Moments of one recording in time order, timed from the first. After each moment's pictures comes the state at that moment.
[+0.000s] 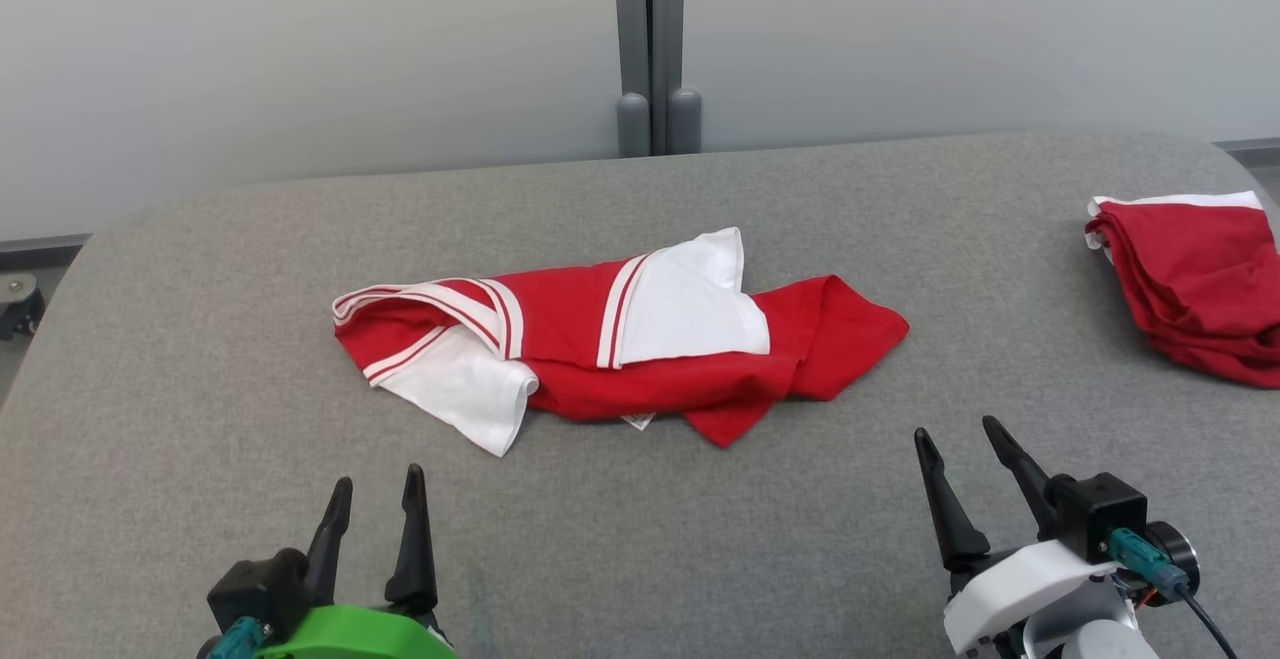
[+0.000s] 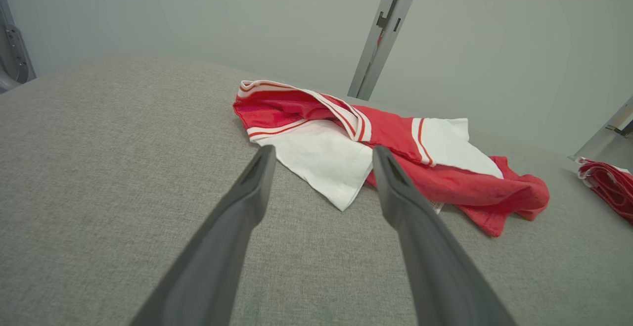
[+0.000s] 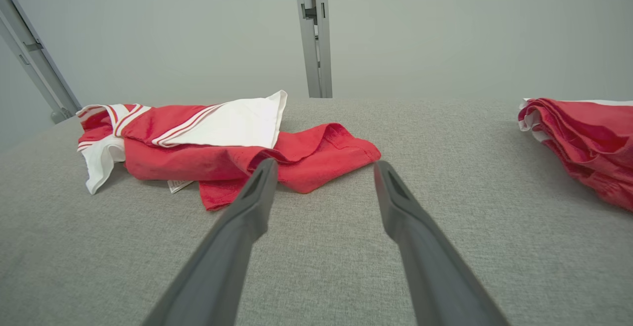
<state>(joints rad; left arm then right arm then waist) 0.00 0.07 -0.15 0.31 -0.44 -0.09 -0.26 -0.07 -0.05 0.05 0.31 0.15 0.13 -0.26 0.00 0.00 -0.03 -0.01</state>
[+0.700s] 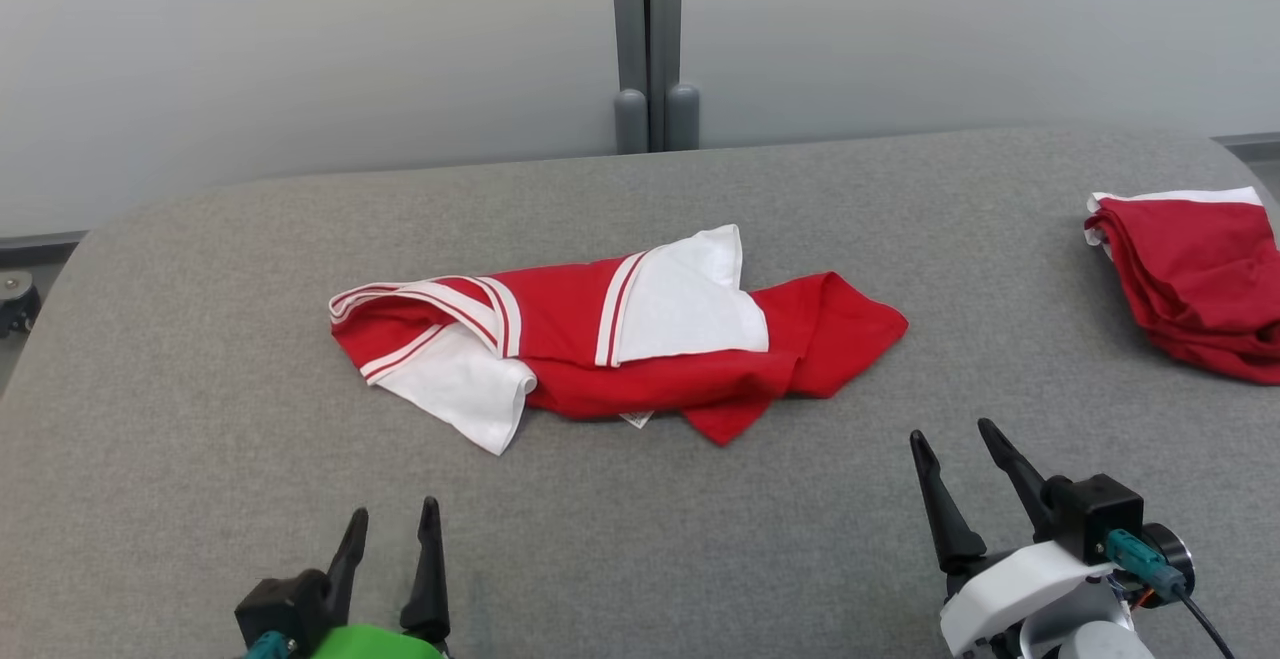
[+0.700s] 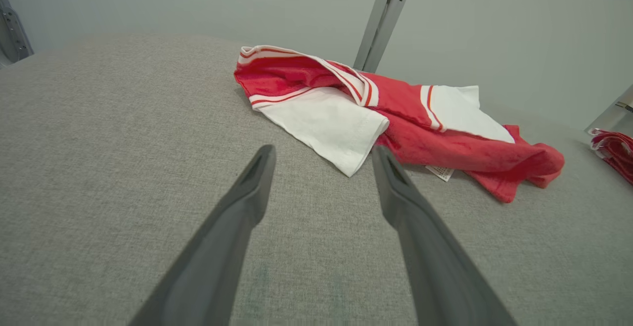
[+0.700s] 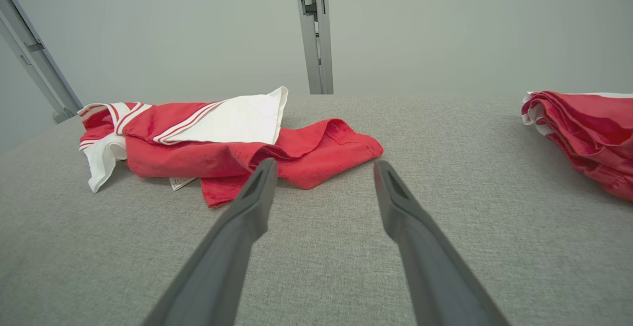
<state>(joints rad) 0.01 0.05 -0.14 0.37 -0.38 -0.11 -0.26 -0.07 -0.05 0.06 0.32 0.16 0.13 -0.26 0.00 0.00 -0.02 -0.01</state>
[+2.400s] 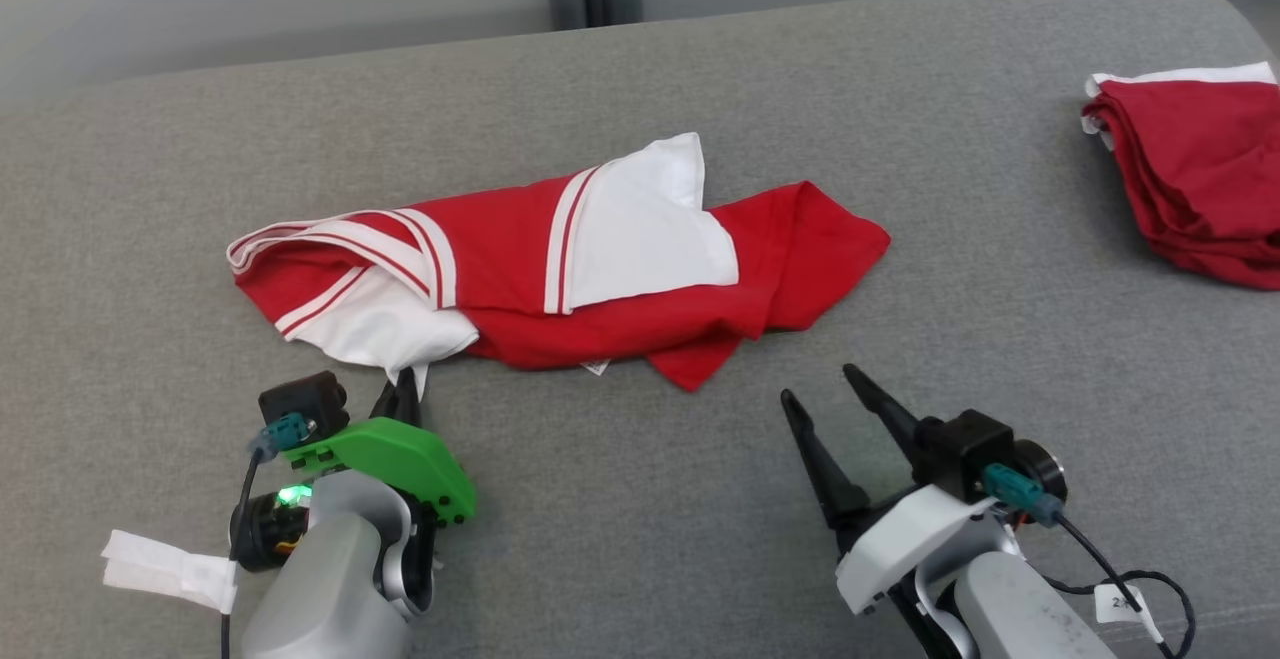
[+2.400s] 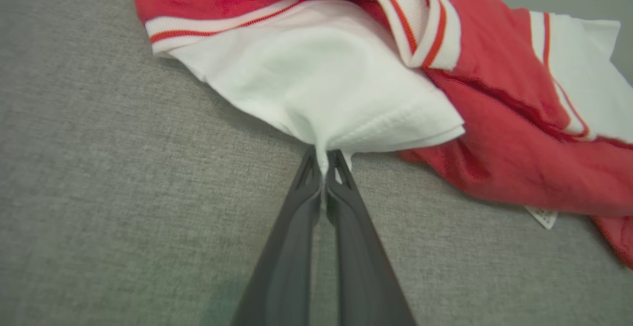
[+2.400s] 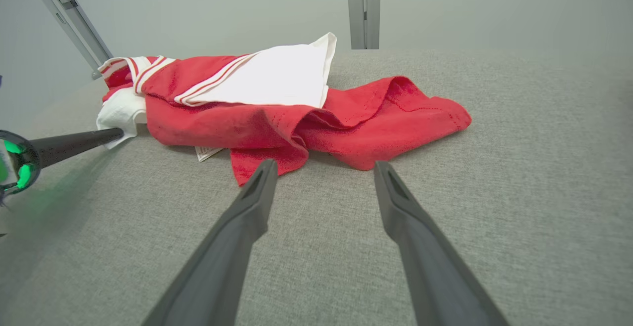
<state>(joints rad) -0.49 0.05 -0.28 0.89 -0.60 0.00 -0.19 -0.24 -0.05 0.28 0.39 0.21 0.13 -0.26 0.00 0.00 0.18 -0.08</state>
